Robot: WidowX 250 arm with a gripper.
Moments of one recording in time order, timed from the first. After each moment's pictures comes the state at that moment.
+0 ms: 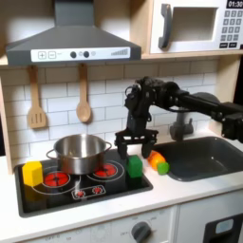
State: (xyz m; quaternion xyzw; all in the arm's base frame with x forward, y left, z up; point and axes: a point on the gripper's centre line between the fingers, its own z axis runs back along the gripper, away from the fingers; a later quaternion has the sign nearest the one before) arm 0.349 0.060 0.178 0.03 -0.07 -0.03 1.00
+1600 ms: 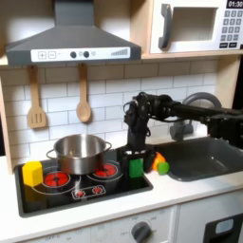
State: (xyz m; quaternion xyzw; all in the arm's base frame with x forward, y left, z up) arm 0.355 0.051 0.134 0.02 -0.01 -0.04 1.00
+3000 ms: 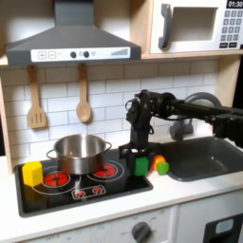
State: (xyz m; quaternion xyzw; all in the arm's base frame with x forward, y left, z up) arm 0.345 0.048 0.145 0.01 -0.02 -0.06 1.00
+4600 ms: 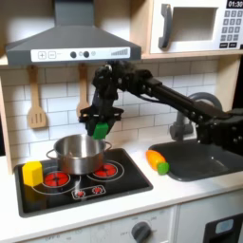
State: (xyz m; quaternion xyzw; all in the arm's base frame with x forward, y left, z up) arm 0.403 0.131 0.226 0.06 -0.18 0.02 0.98
